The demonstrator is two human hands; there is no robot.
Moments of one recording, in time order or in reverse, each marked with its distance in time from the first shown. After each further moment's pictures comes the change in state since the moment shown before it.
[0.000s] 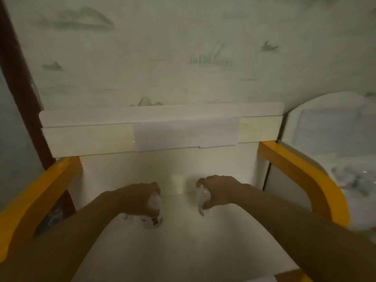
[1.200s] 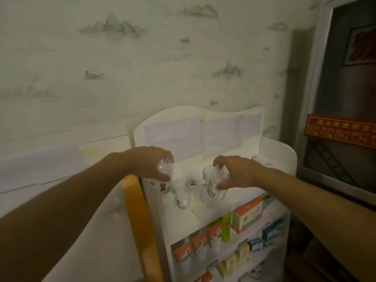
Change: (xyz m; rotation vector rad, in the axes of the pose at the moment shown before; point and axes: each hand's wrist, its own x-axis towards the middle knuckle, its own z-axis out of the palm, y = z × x) left_hand 0.134 0.519 -0.066 0.328 0.243 0.516; right_hand -0.381 0.401 -0.035 0.174 0.297 0.395
